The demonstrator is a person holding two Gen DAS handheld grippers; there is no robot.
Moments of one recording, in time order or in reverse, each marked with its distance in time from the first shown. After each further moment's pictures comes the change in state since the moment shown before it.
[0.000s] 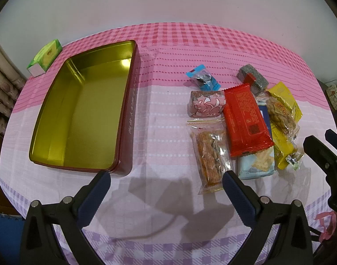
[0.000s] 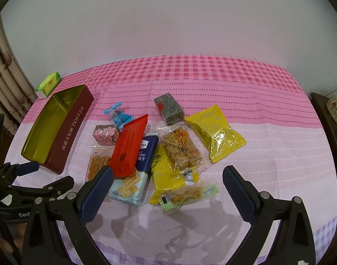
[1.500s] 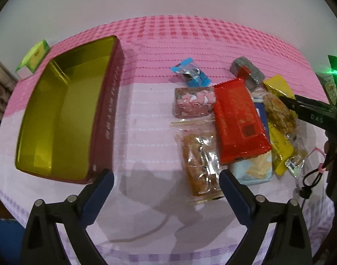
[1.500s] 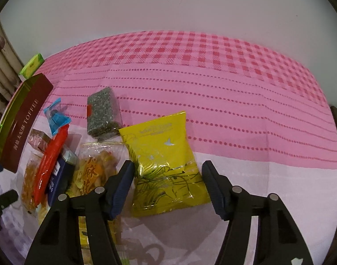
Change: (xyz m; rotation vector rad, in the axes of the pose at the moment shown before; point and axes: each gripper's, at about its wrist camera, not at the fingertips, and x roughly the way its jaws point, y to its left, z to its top) left arm 0.025 -0.019 0.012 0.023 0.038 -0.031; right arm 0.109 -0.084 0.053 -0.105 0.141 0.037
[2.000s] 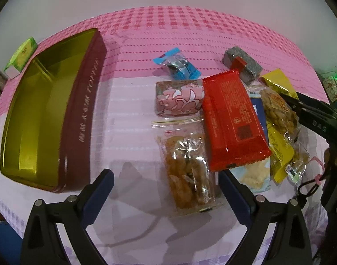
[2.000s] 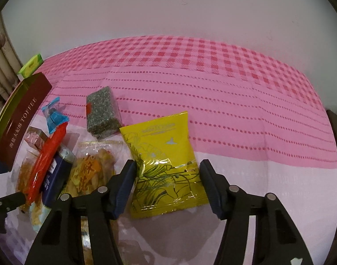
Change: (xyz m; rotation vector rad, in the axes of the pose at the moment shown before) left arm 0.027 -0.016 0.010 0.015 0.041 -0.031; right arm -0.003 0.004 -0.008 -0.011 -0.045 -0.037
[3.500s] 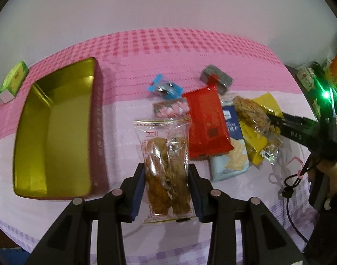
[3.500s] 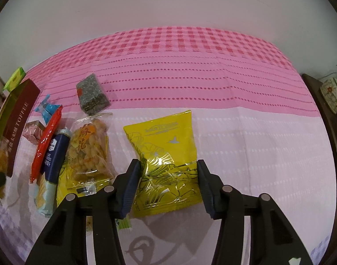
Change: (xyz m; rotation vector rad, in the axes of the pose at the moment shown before) left arm -0.051 0.033 0.001 0.124 -0.103 -0.112; right arm -0.028 -0.007 -0.038 0.167 0.045 -0.097
